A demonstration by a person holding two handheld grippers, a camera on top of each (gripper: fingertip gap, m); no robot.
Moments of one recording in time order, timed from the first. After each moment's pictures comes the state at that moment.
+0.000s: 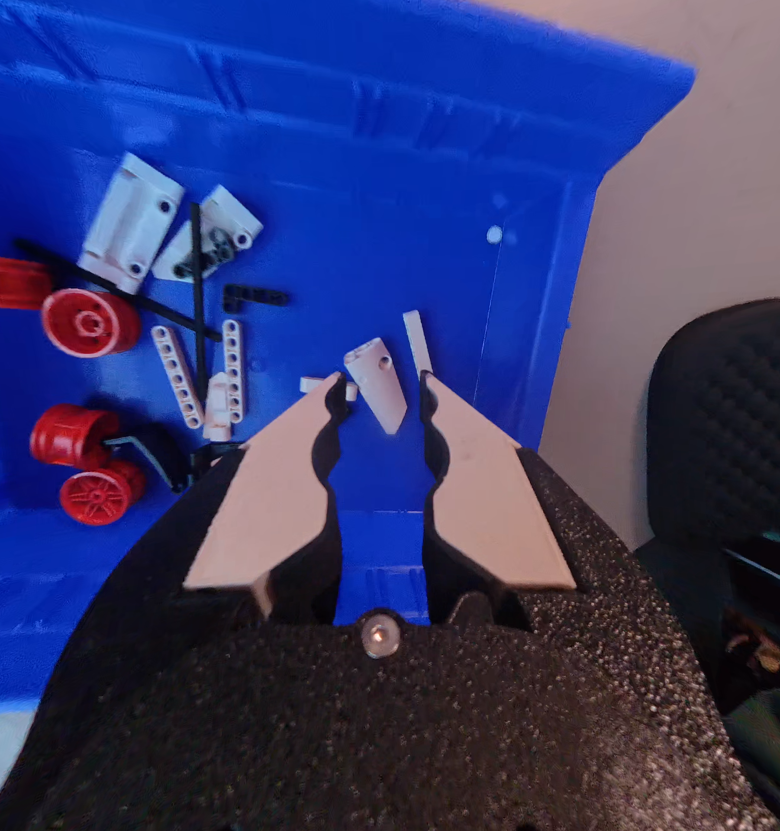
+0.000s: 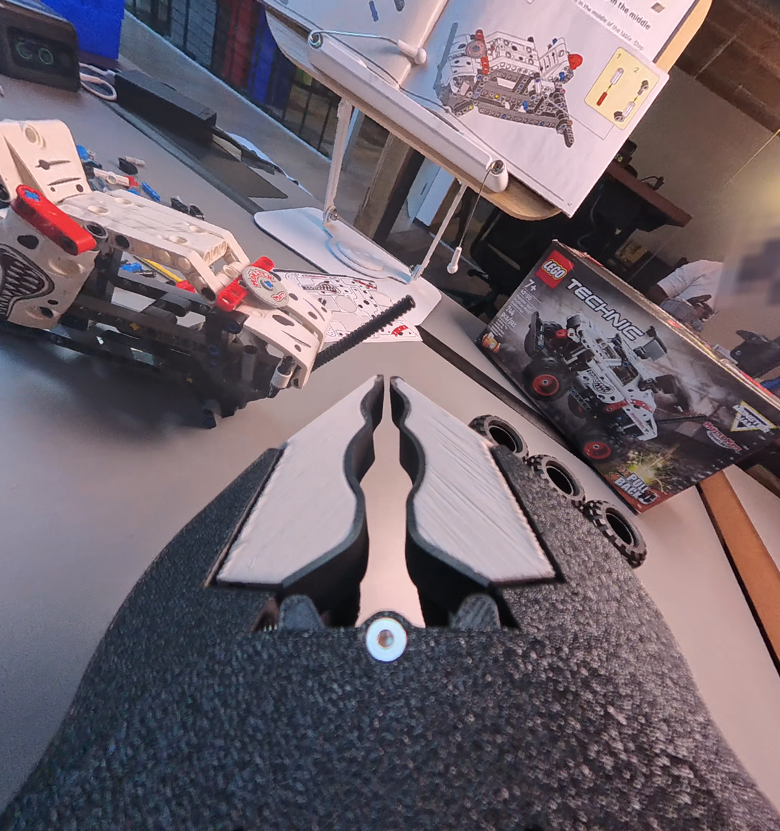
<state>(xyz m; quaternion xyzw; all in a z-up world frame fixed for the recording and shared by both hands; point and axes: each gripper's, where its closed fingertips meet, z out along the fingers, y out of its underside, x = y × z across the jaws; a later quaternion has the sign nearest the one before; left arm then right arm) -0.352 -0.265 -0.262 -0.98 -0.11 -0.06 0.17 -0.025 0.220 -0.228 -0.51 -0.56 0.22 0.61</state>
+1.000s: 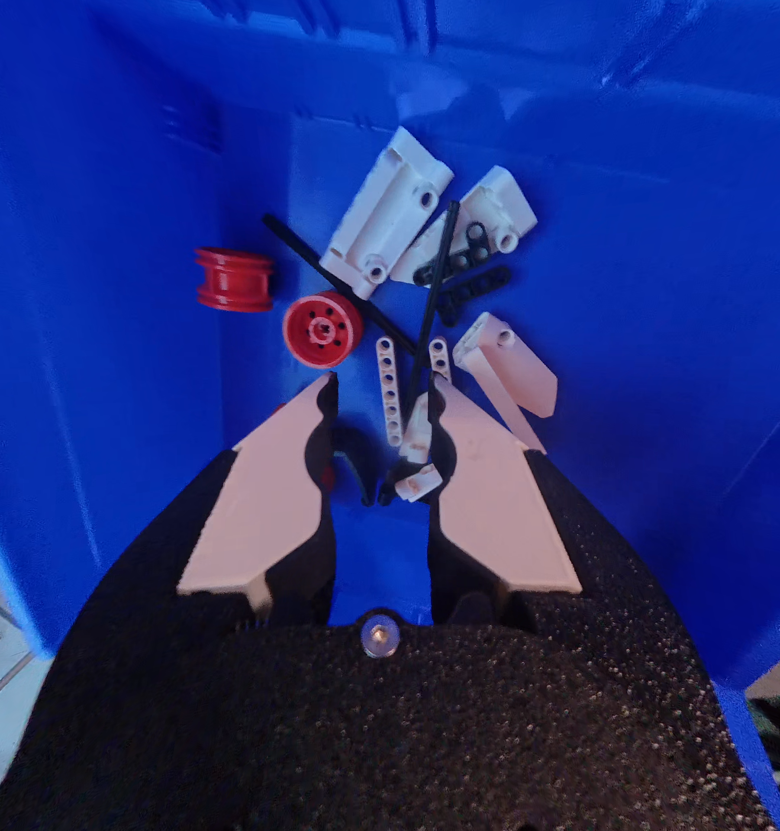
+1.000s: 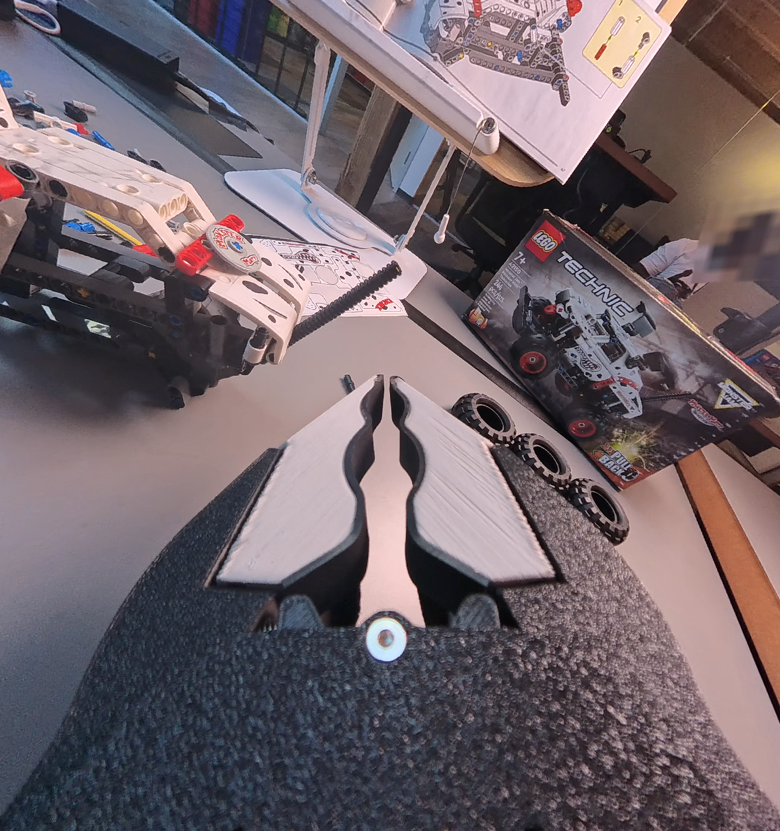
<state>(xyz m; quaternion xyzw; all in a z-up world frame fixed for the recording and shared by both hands) -0.458 -0.279 -0.300 -0.99 -0.13 0.09 0.06 -0.024 0.234 -0.238 -0.53 -0.56 0.19 0.61</state>
